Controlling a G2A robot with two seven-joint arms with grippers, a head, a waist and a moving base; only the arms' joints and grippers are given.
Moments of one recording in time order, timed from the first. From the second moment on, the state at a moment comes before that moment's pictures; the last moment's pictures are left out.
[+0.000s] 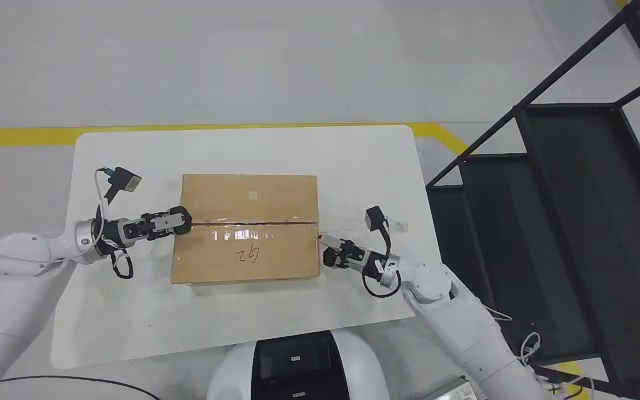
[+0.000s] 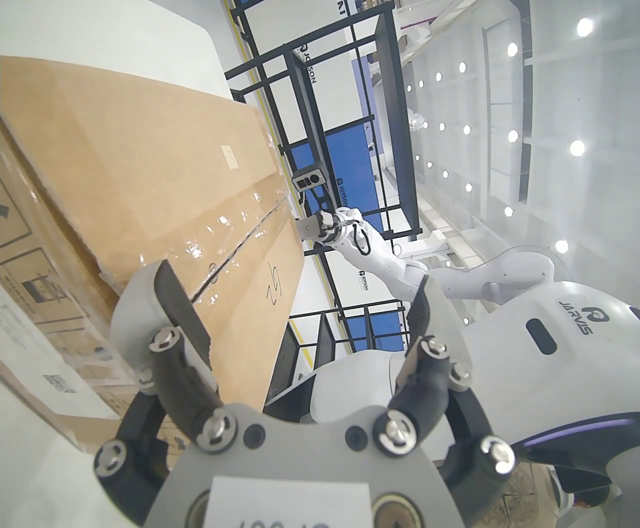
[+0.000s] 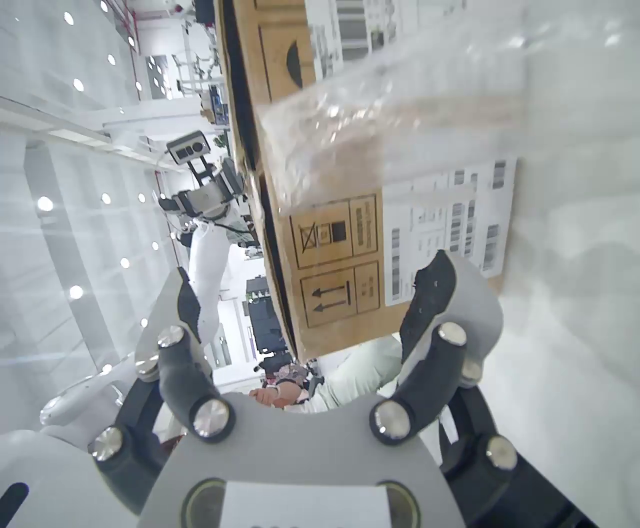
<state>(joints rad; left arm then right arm) 0.98 -0.70 -1.00 -1.23 -0.67 -0.66 -1.17 -1.41 -1.18 1.15 -1.40 0.27 -0.32 0.66</state>
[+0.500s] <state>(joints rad) 0.98 -0.70 -1.00 -1.23 -0.67 -0.66 -1.17 -1.33 -1.22 1.09 -1.21 0.43 -0.67 0.55</state>
